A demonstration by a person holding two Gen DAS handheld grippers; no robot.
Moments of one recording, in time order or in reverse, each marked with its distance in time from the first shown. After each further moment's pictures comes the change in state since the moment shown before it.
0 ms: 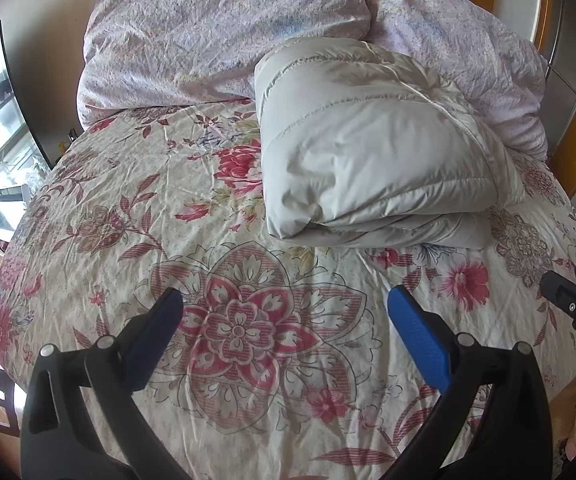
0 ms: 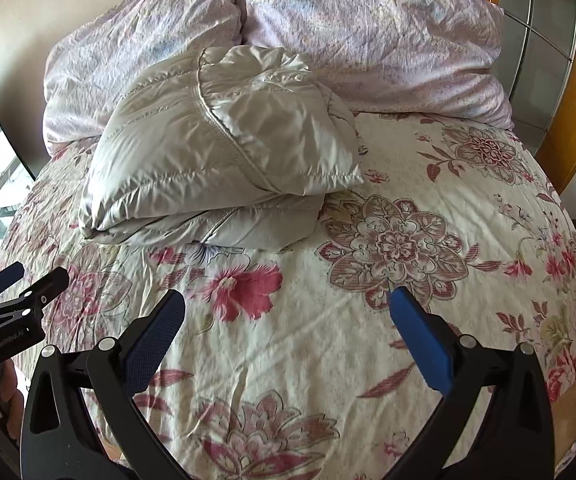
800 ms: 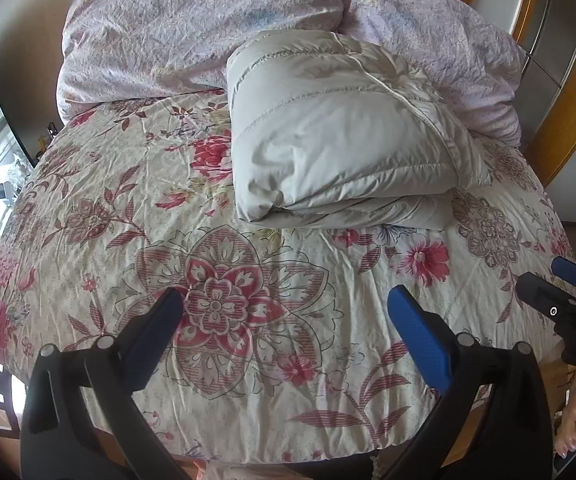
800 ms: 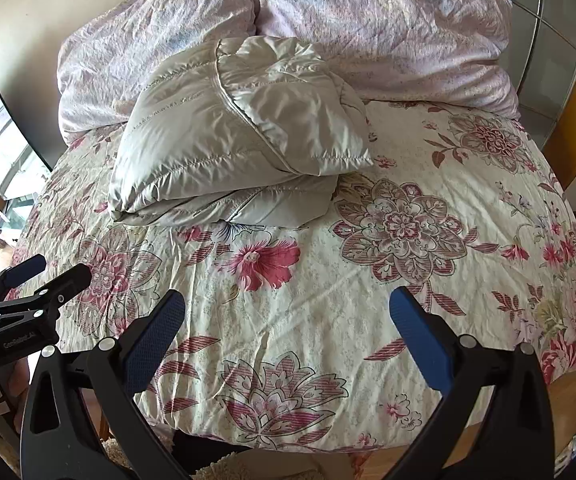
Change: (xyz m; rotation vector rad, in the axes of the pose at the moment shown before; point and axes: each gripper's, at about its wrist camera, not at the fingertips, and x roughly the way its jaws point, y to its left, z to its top) left arm -0.024 -0.009 0.003 0.025 0.067 -0.086; right arm -0.024 0.001 -0.001 0.003 0.066 0.050
